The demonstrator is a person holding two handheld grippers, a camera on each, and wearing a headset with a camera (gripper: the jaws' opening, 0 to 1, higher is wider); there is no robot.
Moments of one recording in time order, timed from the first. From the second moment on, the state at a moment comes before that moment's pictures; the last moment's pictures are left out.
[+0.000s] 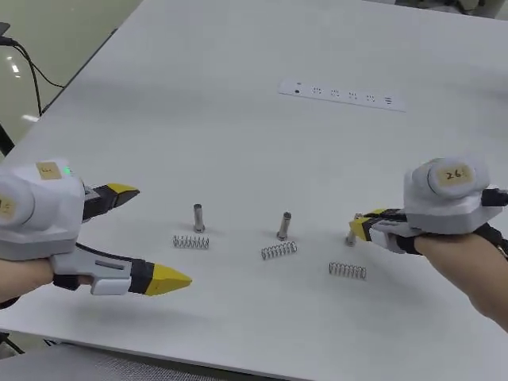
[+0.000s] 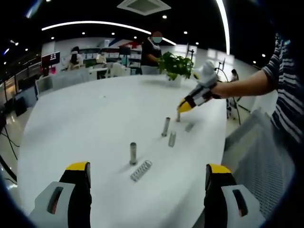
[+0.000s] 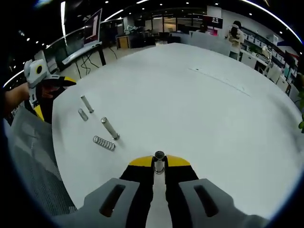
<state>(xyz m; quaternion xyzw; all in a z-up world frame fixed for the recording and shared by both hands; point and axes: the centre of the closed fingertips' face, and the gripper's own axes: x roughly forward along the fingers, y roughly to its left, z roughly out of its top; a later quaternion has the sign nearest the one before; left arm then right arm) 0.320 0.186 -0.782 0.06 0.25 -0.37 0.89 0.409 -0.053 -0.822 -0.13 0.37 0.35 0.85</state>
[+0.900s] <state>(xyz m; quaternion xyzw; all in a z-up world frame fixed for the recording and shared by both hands) 0.321 0.185 -0.780 0.05 0.25 -0.37 0.89 0.404 -0.048 -0.818 -0.14 0.37 0.36 0.85</state>
